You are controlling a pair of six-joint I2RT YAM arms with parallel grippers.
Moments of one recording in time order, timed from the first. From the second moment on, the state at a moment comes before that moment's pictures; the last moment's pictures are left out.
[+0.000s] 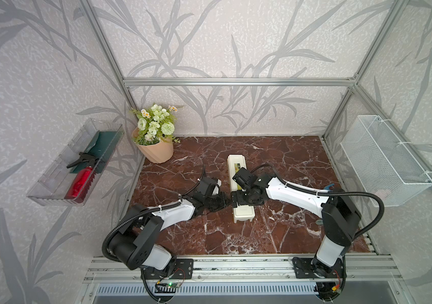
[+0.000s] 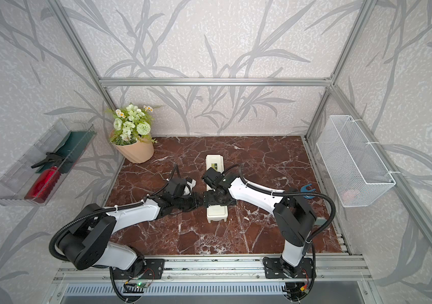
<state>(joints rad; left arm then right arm) -0.57 1.47 0.60 0.08 0.43 -0.89 0.87 1.77 1.32 -0.80 -0.04 0.73</state>
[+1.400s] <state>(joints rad) -0.57 1.46 0.60 0.09 0.43 -0.86 0.87 1.77 1.36 -0.87 -0.05 0.63</state>
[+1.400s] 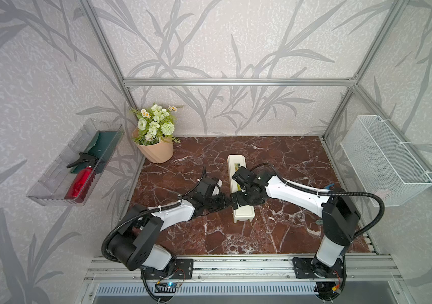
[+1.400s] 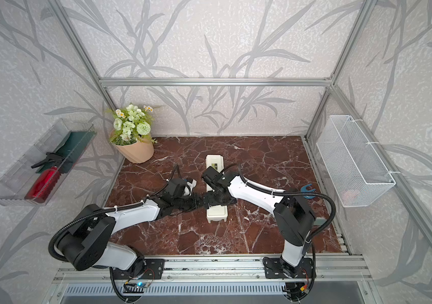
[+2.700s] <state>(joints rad) -0.57 1.48 0.60 0.12 0.43 -0.87 0.83 1.67 1.33 -0.88 -0.06 0.60</state>
